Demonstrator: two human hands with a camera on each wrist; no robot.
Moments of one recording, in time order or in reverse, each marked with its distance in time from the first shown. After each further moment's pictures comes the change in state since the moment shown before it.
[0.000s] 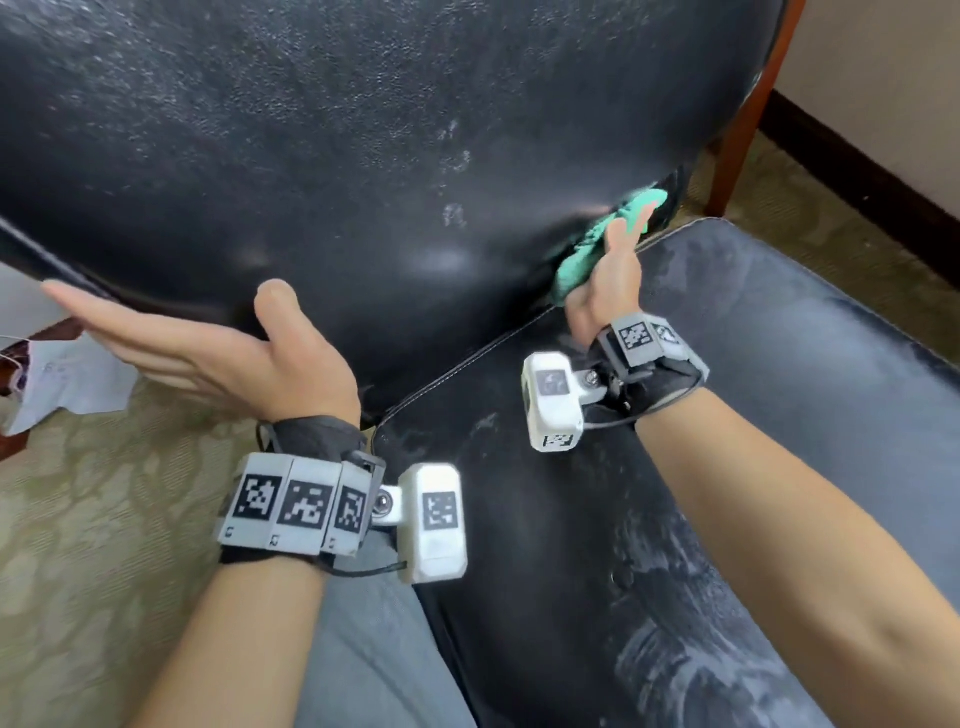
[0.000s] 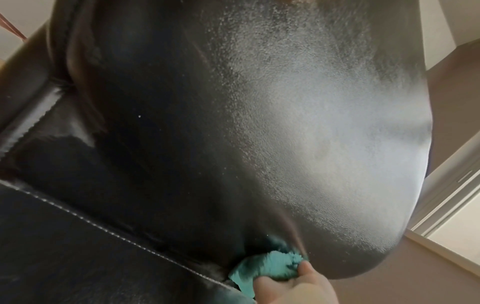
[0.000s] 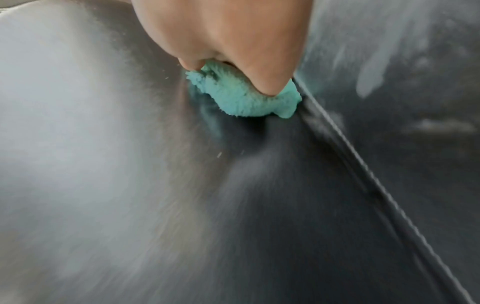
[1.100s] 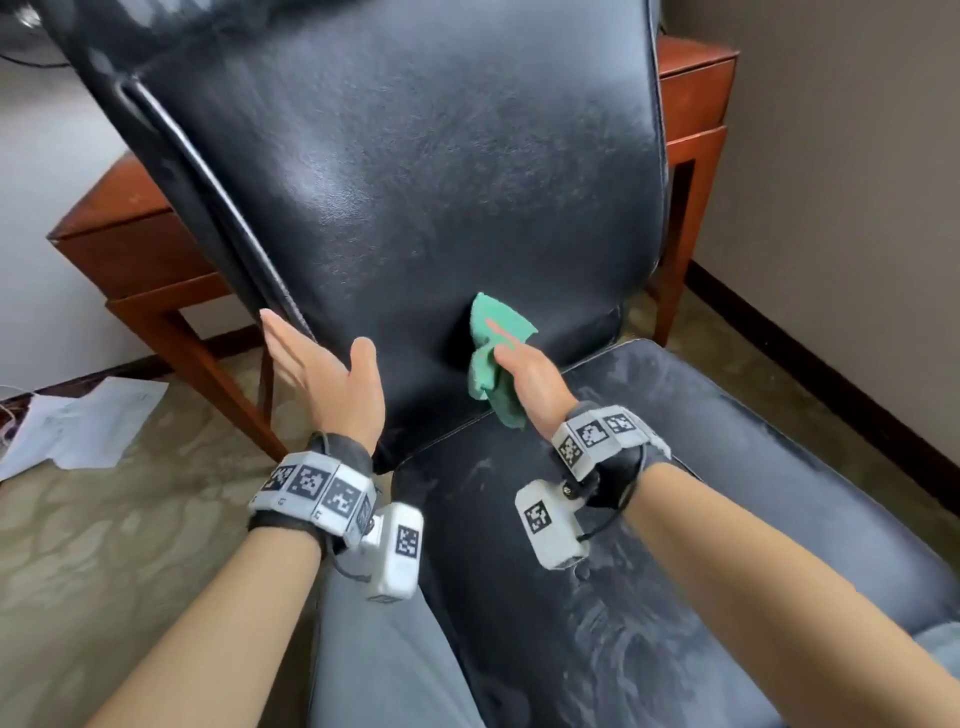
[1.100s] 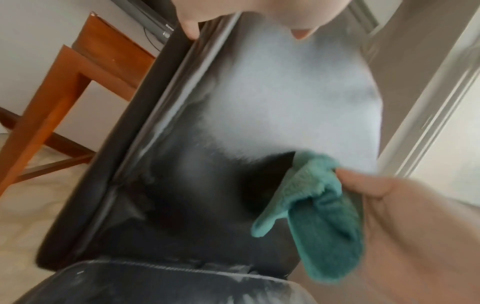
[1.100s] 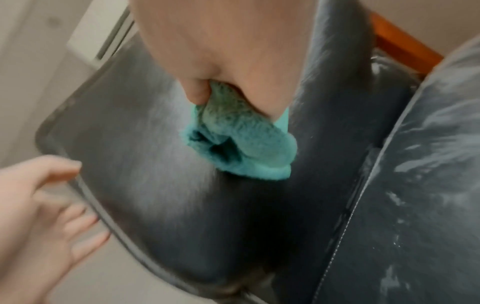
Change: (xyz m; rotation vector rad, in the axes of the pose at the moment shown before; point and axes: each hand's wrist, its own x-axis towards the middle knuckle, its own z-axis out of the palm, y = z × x) left_hand 0.029 0.036 -0.075 -0.151 -0.466 -0.149; right_hand -0.184 -0.050 0.027 -0.870 -0.719 -0.215
